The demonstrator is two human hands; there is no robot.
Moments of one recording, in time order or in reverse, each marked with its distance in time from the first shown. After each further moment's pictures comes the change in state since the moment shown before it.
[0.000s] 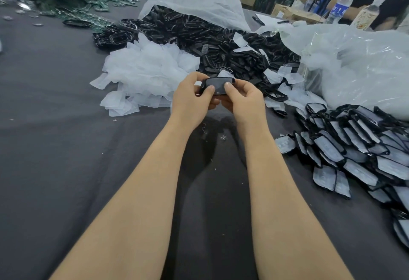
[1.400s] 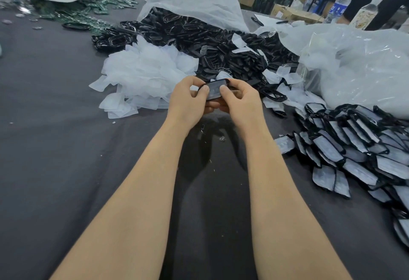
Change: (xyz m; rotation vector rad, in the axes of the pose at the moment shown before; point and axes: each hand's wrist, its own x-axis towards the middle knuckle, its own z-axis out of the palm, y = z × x) left_hand -0.002 0.007 -0.002 -0.059 -0.008 -0.120; right_hand 0.005 0.004 -0.003 -0.134 -0.073 -0.034
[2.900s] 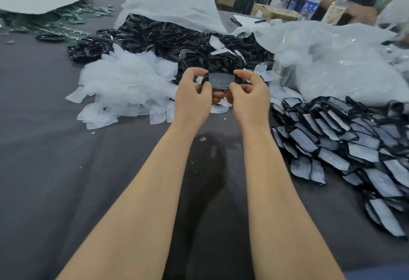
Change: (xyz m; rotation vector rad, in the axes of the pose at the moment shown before) left_hand -0.009 0.020 0.046 -0.064 0.003 0.105; right_hand -0.020 -0.035 -0.035 -0.149 0.292 -0.045
